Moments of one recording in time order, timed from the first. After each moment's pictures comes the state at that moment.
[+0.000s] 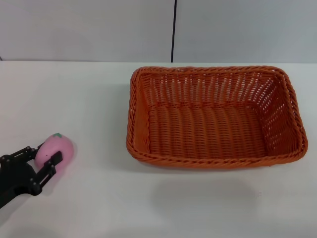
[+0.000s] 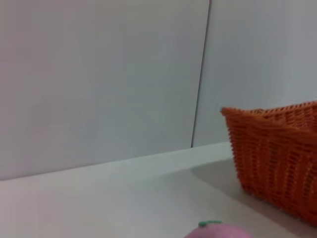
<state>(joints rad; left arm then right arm) -0.12 -2.07 -2.57 -0.36 1.70 -1.45 2.40 0.04 2.07 -0.72 -0.47 -1.01 -1.86 1.01</state>
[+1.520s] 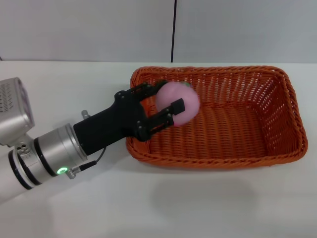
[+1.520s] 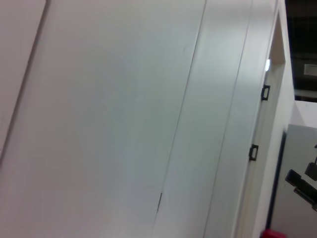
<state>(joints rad) -0.58 -2.08 -2.42 0.02 1.55 -1.59 2.40 0.05 2.07 -0.70 -0.40 -1.01 -1.86 0.98</state>
